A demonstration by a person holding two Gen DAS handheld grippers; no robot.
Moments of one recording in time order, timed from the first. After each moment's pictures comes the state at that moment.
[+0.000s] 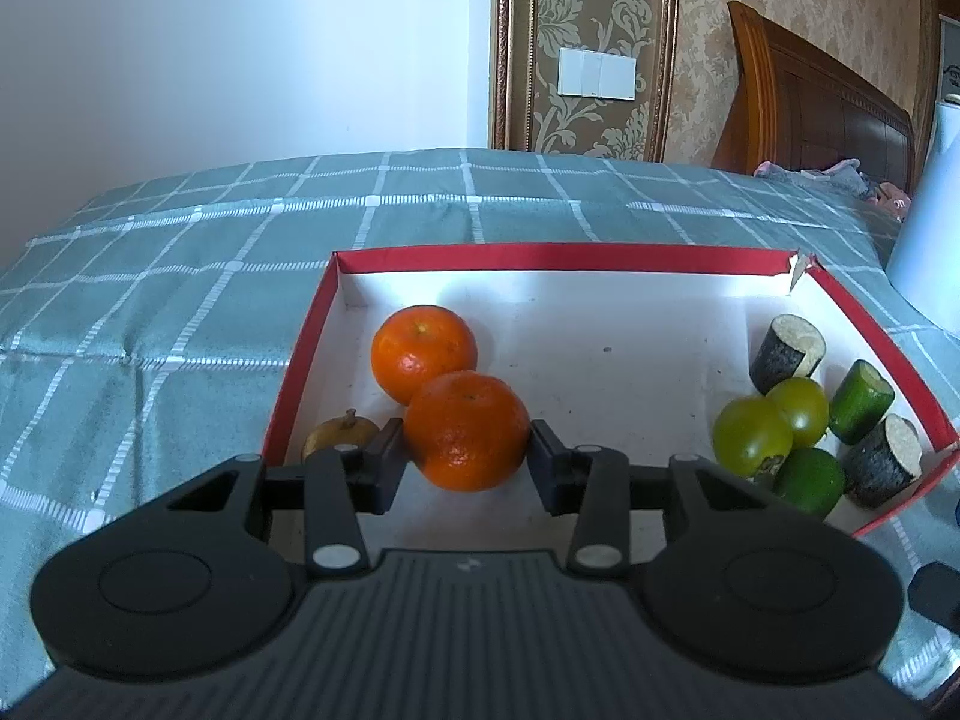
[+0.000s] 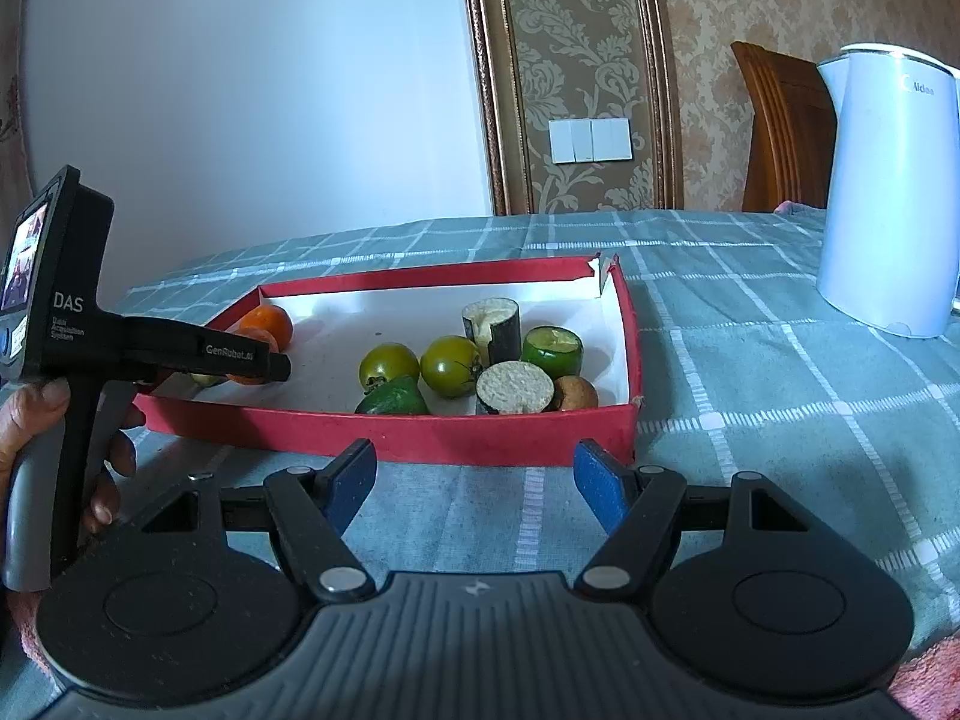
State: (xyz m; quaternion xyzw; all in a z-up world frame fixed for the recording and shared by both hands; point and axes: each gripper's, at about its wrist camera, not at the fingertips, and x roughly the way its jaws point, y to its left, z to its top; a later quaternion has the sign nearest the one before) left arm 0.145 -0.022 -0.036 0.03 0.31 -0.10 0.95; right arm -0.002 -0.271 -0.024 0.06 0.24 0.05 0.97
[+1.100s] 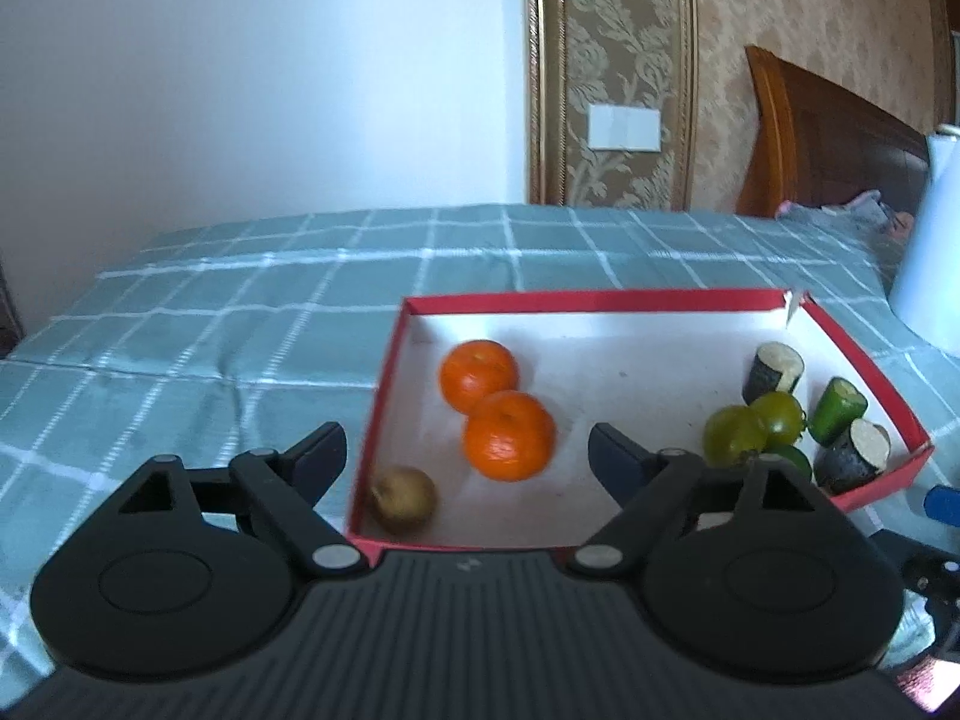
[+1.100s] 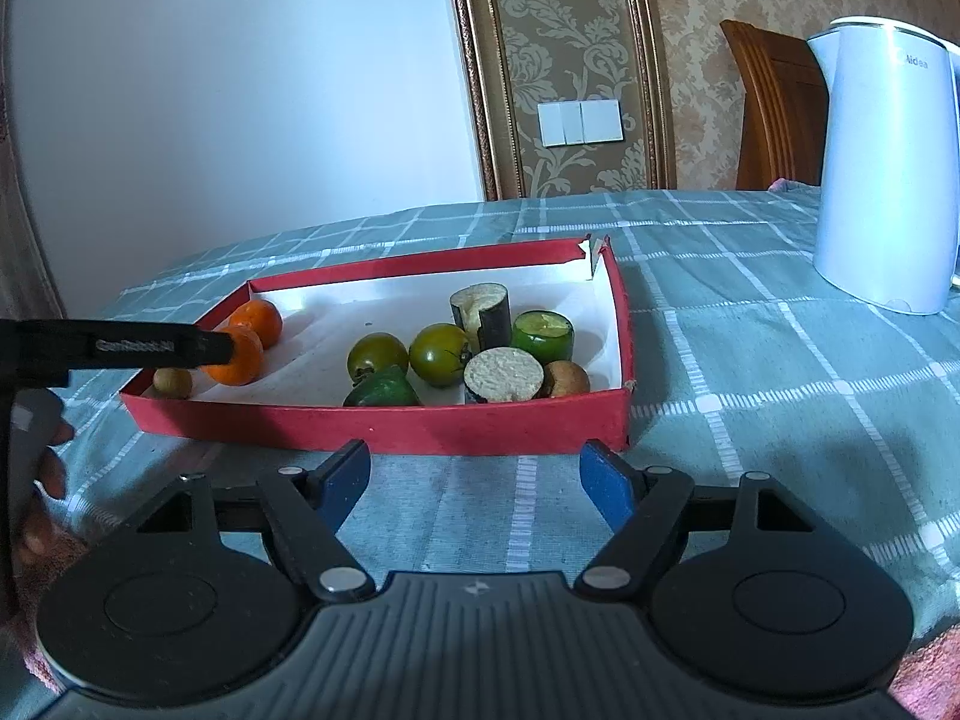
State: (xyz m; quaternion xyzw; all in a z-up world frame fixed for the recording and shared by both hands) left arm 0.092 -0.005 -0.004 0.03 0.26 -0.06 0.96; right arm 0.003 -0.275 -0.028 0.08 0.26 0.04 0.96
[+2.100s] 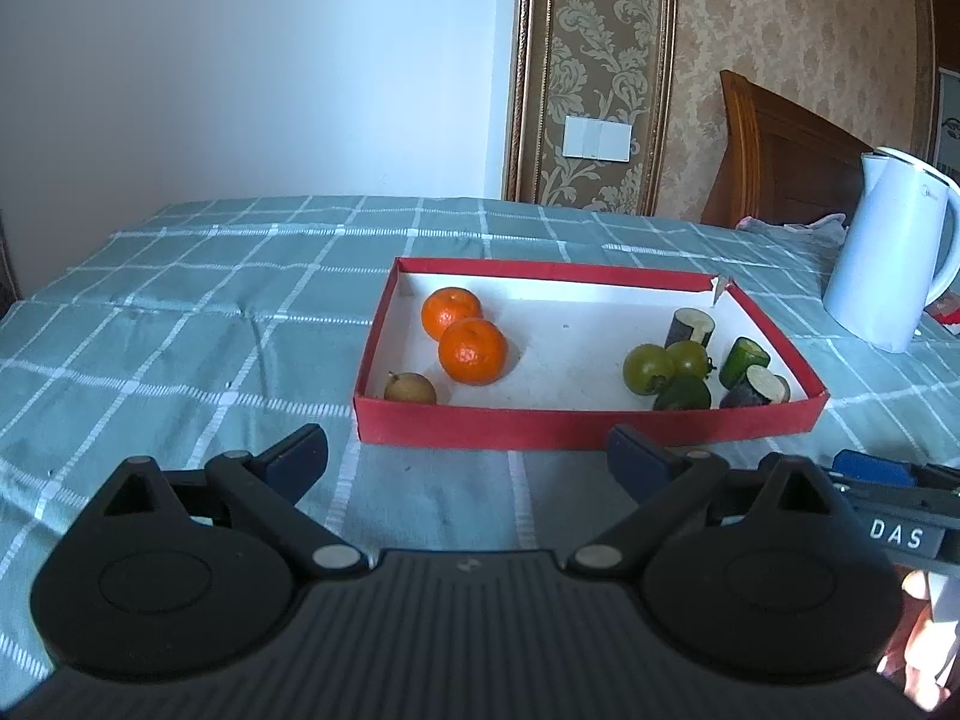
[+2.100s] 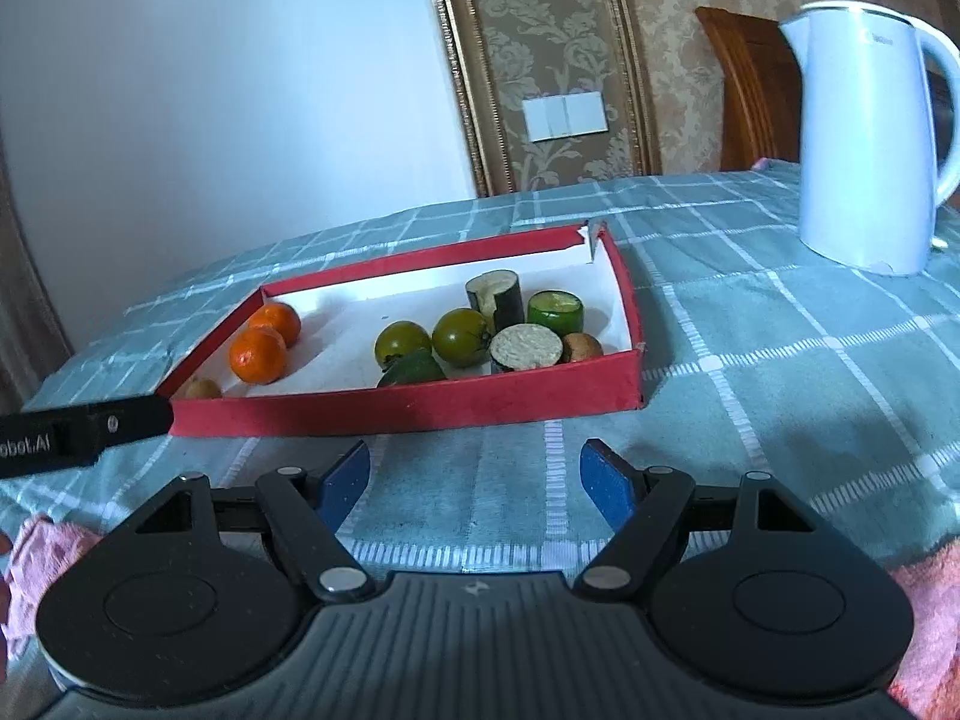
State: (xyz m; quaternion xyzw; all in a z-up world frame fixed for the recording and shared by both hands) left arm 0.010 0.008 0.001 0.00 0.26 -0.09 0.96; right arm -0.020 -0.261 -0.021 0.11 0.26 0.02 0.96
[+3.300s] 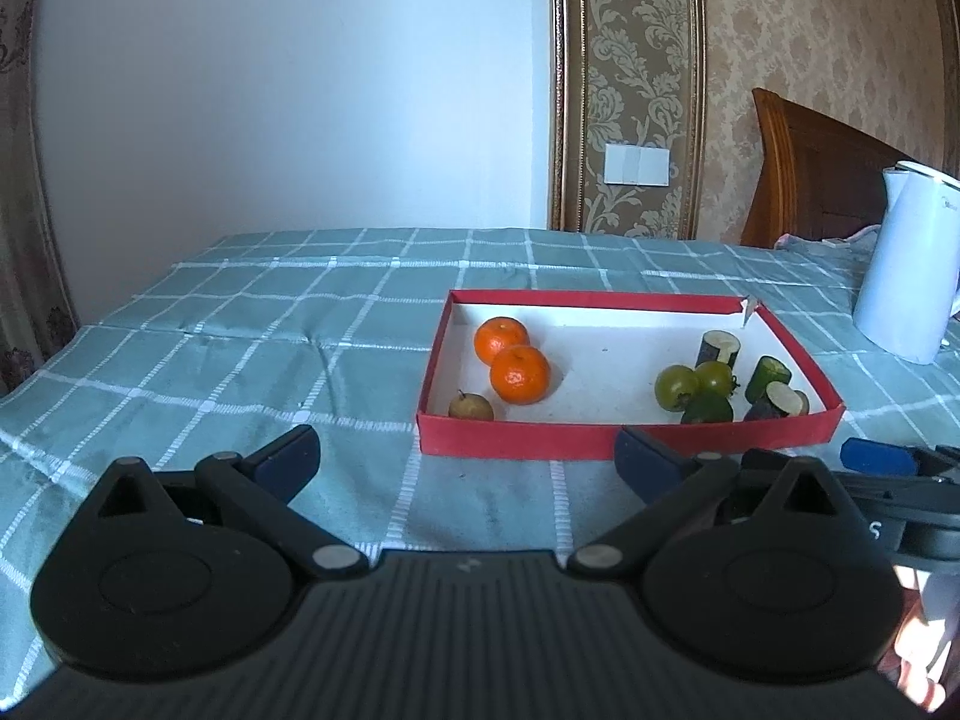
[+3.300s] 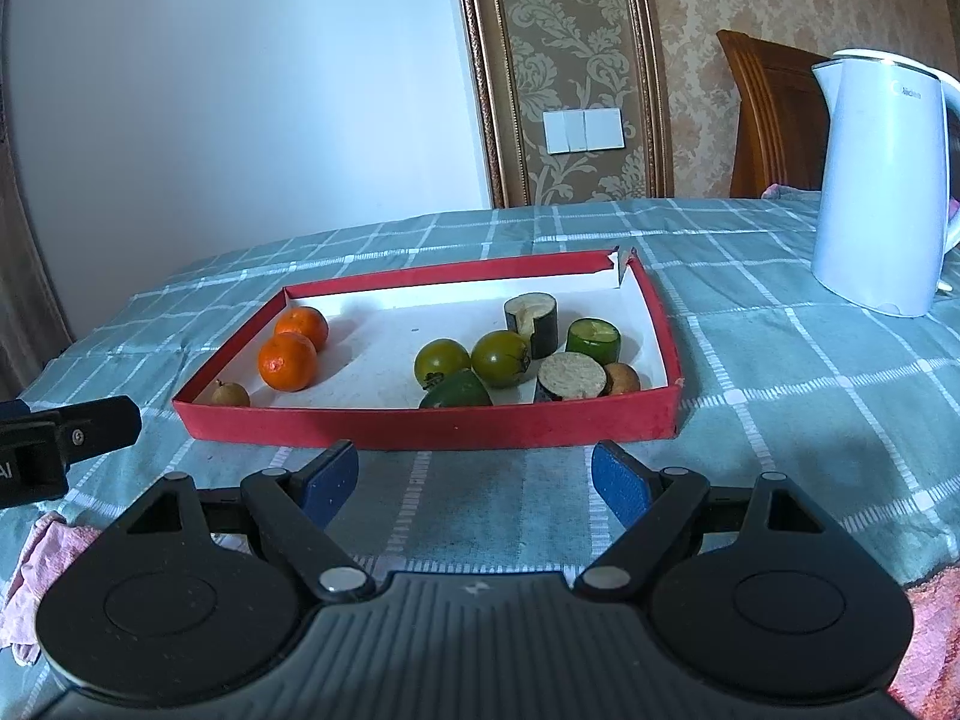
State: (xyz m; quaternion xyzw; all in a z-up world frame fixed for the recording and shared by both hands) left arm -0.019 0.013 0.020 0.02 0.23 -0.04 0.97; right arm -0.019 -0.237 -0.005 0.08 0.26 0.03 0.96
